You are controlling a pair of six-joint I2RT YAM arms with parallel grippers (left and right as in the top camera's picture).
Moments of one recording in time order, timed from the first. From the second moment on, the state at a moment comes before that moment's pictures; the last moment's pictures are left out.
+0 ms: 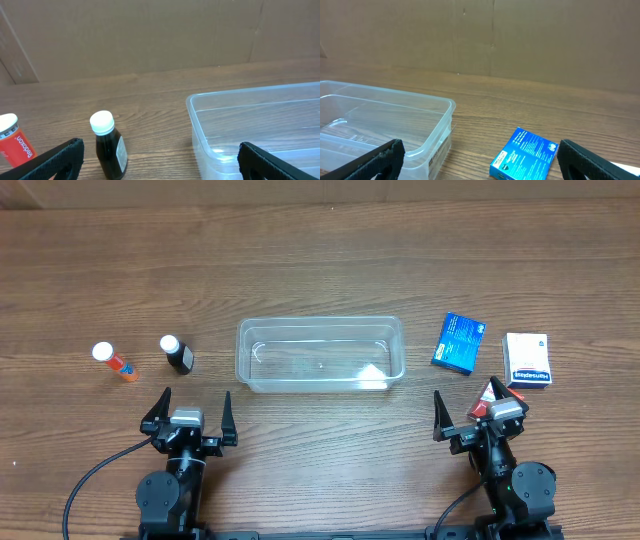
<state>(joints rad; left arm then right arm) -0.02 0.01 0.01 -0.08 0.03 0.06 0.14 0.01 0.04 -0.10 -0.09 -0.03</state>
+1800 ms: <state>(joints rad) -0.02 0.04 0.27 -0.27 0.02 -0.07 0.14 0.21 0.19 -0.10 -0.04 0.17</state>
